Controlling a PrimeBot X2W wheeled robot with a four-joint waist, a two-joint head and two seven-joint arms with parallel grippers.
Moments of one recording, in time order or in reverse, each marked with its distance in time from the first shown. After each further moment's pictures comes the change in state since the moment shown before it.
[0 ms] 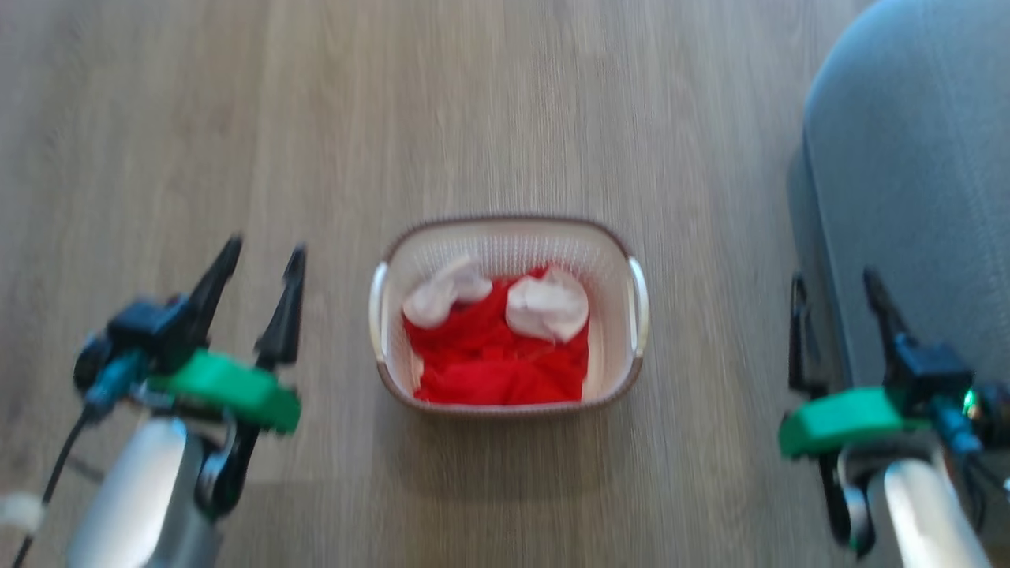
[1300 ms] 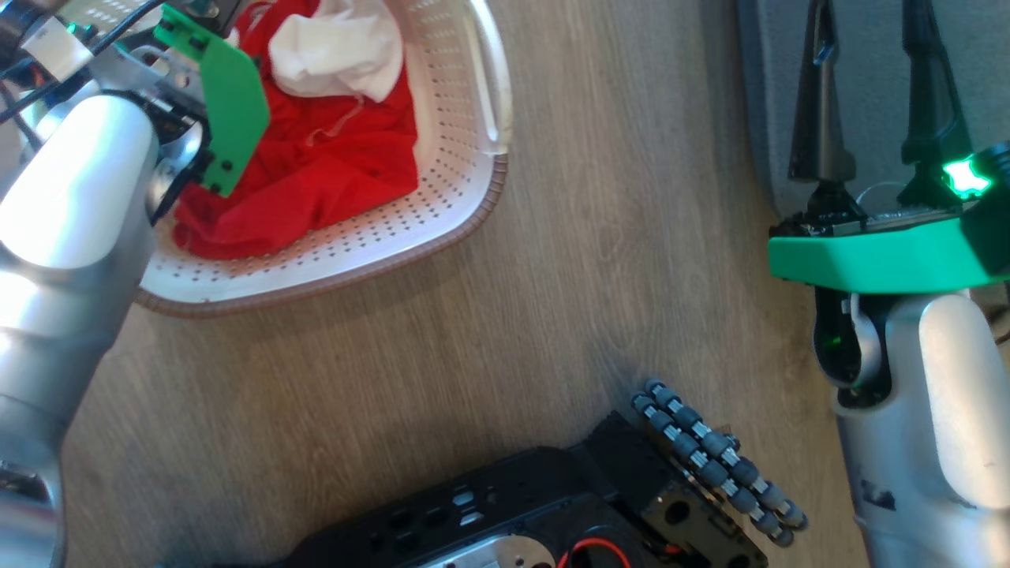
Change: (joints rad) left arm -0.836 0.118 -0.502 0.471 0.065 -0.008 0.590; right arm -0.359 -0.002 0.118 -0.238 0.169 0.000 -0.009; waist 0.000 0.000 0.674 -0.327
